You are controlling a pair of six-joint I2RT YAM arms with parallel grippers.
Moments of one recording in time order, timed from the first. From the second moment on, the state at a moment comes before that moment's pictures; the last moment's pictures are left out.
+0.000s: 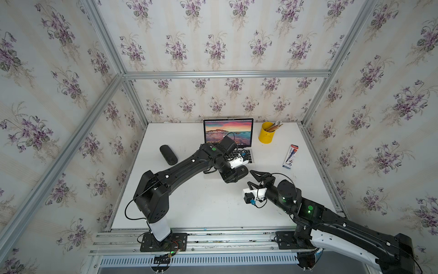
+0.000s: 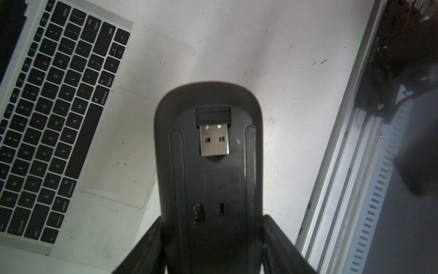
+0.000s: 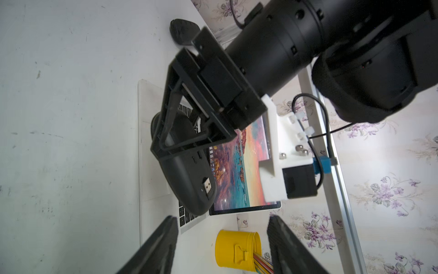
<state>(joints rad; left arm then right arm) -0.74 1.74 1.51 -0.96 0.31 0.33 1.02 0.70 0.47 -0.02 0.26 -1.14</state>
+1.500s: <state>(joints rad) -0.76 1.68 1.65 -1.12 0.38 0.38 1.13 0.94 0.45 0.28 0.56 -1.37</state>
